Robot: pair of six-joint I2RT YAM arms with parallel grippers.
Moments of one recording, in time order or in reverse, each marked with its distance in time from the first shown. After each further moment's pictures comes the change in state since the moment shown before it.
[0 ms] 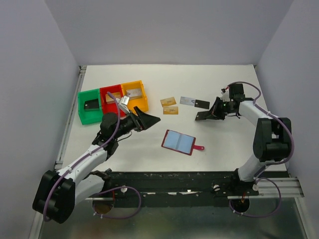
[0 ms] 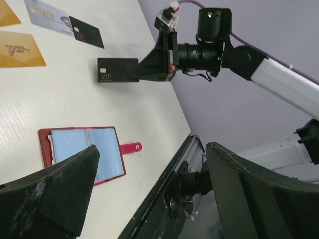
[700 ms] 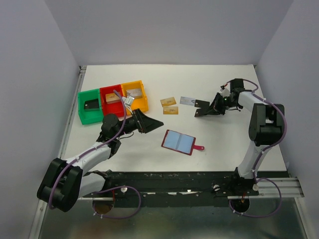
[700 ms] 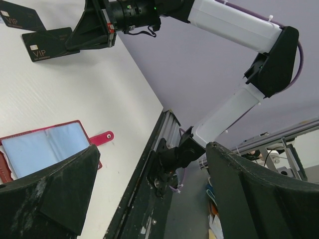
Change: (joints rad) left arm 0.000 0.145 -0.032 0.322 0.228 -0.070; right arm -0.066 0.275 0.239 -0.098 -0.122 -0.069
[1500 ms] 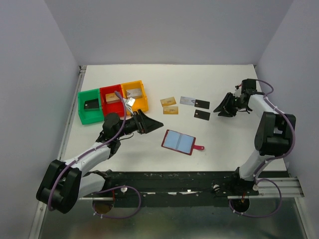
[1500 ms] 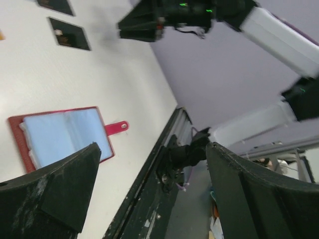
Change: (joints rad) left arm 0.000 -0.002 0.001 -0.092 -0.016 0.026; right arm -0.082 -0.136 -0.061 -0.047 0.175 0.026
